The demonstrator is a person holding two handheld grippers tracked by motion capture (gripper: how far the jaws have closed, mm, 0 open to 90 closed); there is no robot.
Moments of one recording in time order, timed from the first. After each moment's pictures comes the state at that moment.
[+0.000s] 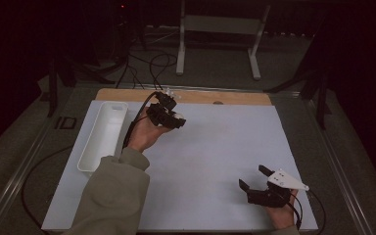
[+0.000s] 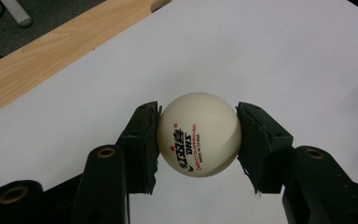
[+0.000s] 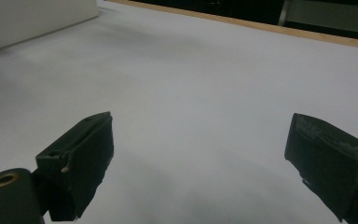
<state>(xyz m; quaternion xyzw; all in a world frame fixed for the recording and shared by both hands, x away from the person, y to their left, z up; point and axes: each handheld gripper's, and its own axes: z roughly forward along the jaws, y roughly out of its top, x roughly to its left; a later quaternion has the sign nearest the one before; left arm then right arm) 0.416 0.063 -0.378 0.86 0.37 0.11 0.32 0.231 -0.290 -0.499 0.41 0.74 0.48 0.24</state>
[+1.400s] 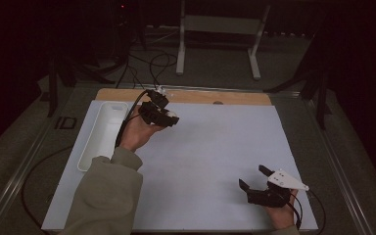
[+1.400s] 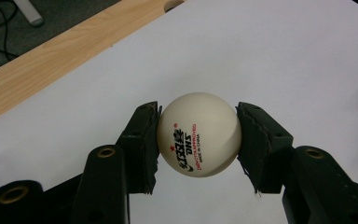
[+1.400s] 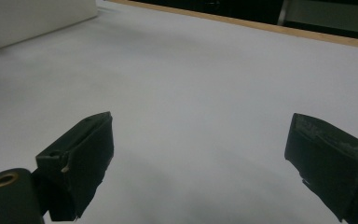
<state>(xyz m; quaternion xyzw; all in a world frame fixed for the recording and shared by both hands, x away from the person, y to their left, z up) 0.413 0.083 -0.370 0.86 0.38 0.12 0.32 0.231 -0.290 -0.499 0.40 0.74 0.48 0.24</state>
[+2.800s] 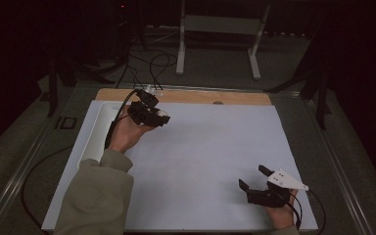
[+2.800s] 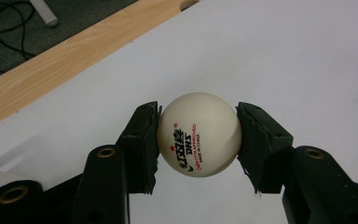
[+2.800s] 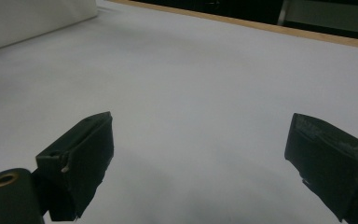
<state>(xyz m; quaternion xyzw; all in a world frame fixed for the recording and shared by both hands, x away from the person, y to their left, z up) 0.405 0.107 -0.363 0.85 0.39 0.13 0.32 0.232 -0.289 -0.499 0.40 0.74 0.48 0.25</state>
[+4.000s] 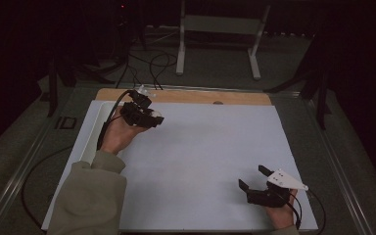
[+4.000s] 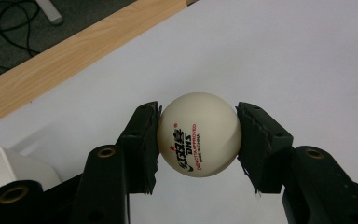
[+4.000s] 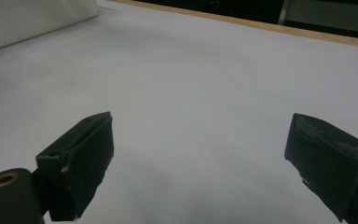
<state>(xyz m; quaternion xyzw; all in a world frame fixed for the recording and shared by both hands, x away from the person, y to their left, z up) 0.399 0.125 -0.361 0.85 0.39 0.14 0.32 0.232 -0.289 -0.500 0.40 0.74 0.48 0.24</state>
